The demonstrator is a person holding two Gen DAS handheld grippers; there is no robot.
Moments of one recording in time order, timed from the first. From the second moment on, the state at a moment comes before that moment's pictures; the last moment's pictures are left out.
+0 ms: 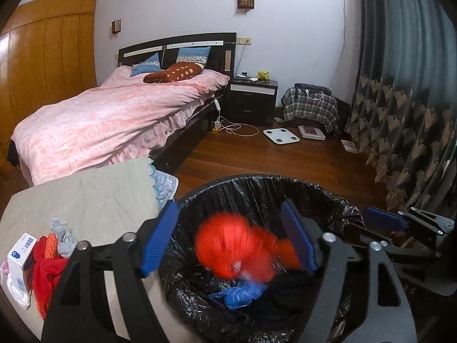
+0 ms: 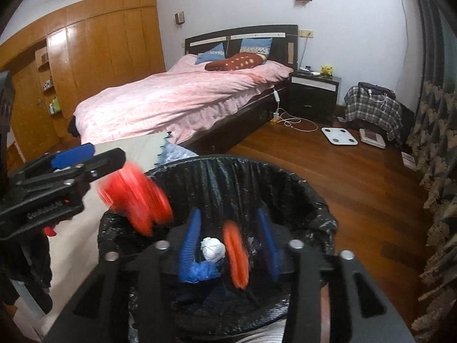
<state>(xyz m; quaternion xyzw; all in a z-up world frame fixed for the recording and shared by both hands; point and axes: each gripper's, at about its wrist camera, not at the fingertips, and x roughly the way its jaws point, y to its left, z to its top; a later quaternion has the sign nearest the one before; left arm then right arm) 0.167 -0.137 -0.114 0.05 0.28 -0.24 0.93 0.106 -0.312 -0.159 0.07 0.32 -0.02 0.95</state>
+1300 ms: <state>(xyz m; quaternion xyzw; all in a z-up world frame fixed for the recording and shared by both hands) 0.112 0.169 -0.078 0.01 0.27 0.08 0.96 0.144 -0.089 -0.127 -0.01 0.26 0.16 0.95</state>
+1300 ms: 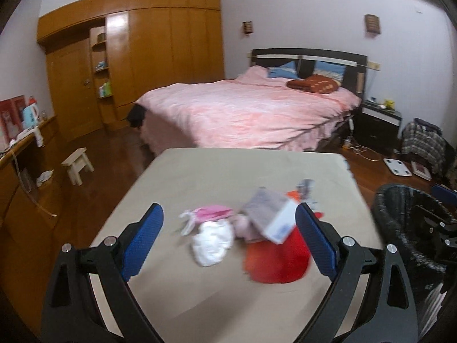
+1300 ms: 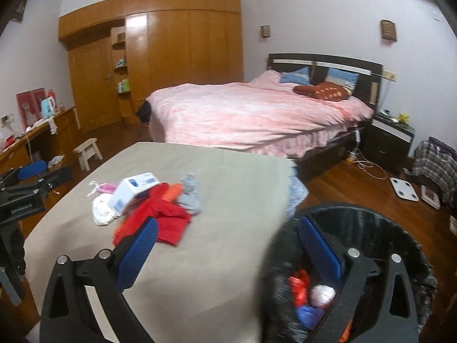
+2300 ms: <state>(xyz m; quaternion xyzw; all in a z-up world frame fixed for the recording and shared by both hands) 0.128 0.277 -0.107 -0.02 0.29 0.14 0.95 0.193 0.084 -0.159 -0.11 0.28 0.24 0.92</state>
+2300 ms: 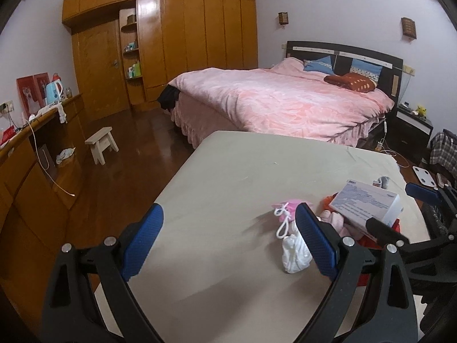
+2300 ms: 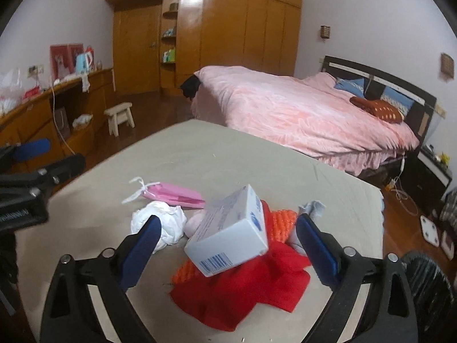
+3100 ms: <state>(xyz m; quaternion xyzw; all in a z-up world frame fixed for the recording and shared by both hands) 0.137 0.263 -0.125 -0.03 0.31 0.12 0.94 0.206 0.037 -0.165 -0.01 0.34 0.24 0.91</state>
